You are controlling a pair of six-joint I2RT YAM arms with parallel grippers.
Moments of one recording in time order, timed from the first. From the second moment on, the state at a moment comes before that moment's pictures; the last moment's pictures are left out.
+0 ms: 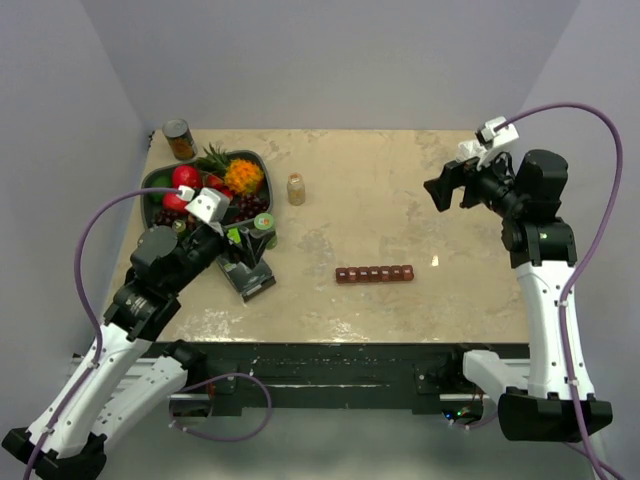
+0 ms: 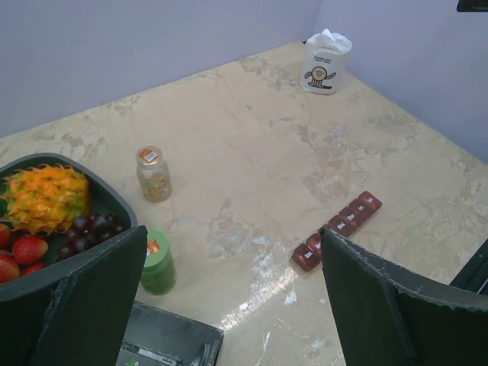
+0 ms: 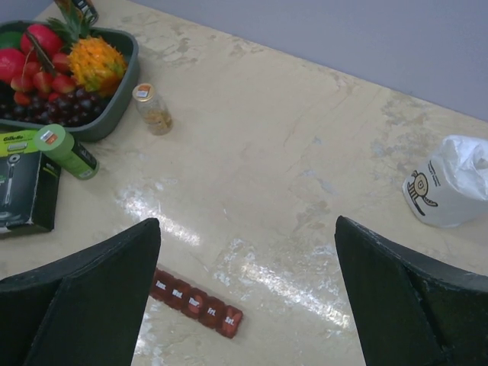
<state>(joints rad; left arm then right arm) -0.50 0.65 0.84 -0.25 0.15 -0.08 -0.04 1.03 1.28 -0.54 -0.48 -0.08</state>
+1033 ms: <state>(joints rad) -0.50 0.86 0.63 -0.03 0.50 -0.06 0.35 1.30 0.88 -0.60 -0.59 -1.13</state>
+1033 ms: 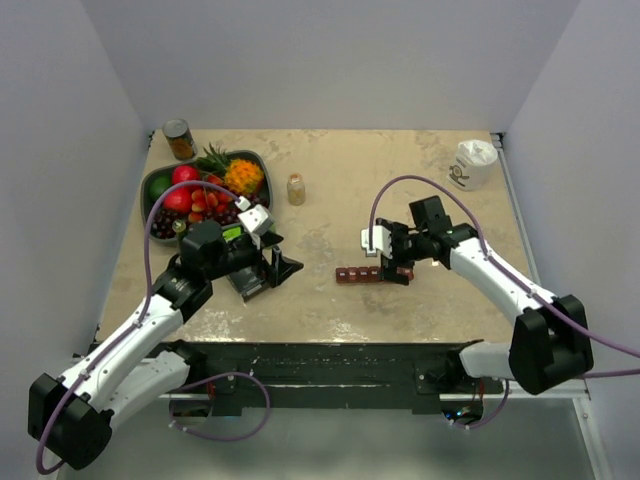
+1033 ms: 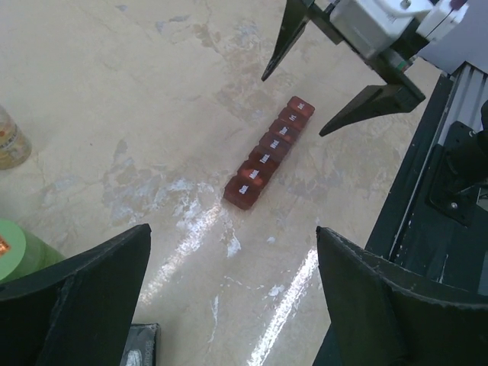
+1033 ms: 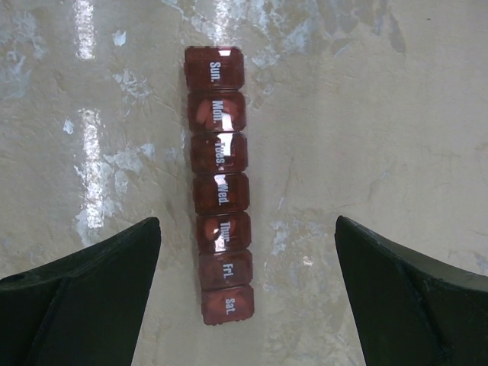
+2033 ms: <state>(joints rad) -0.50 0.81 0.44 0.17 0.61 -0.01 0.50 1.60 0.87 -0.50 -0.44 -1.17</state>
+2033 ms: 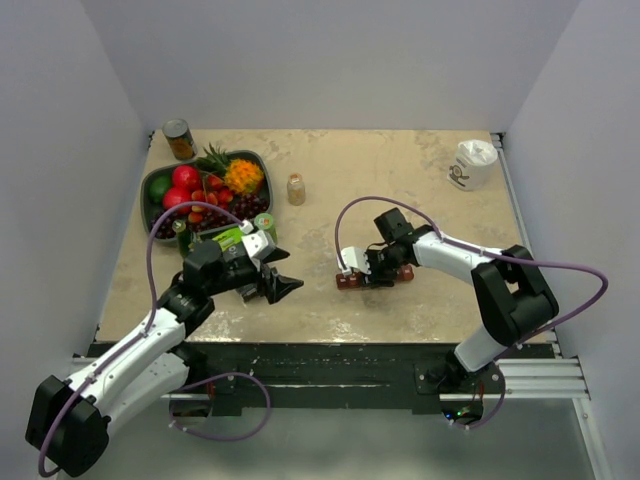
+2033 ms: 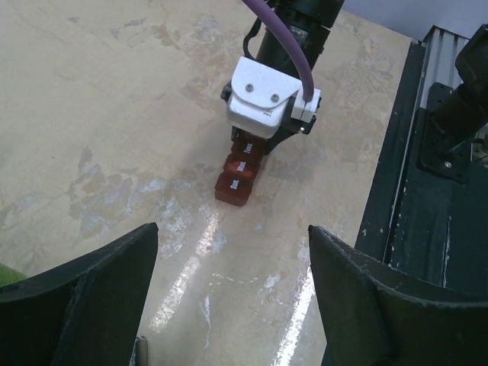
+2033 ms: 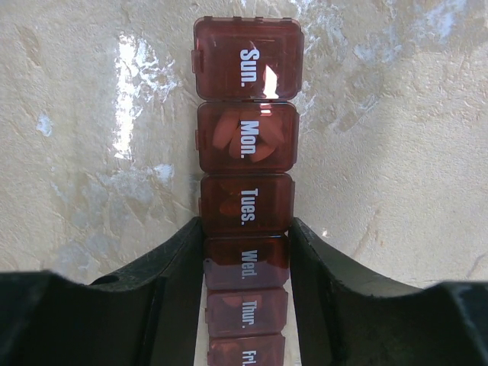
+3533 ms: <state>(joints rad) -0.91 1.47 0.49 0.57 0.28 0.45 0.50 1.53 0.87 -0.58 -0.60 -1.17</state>
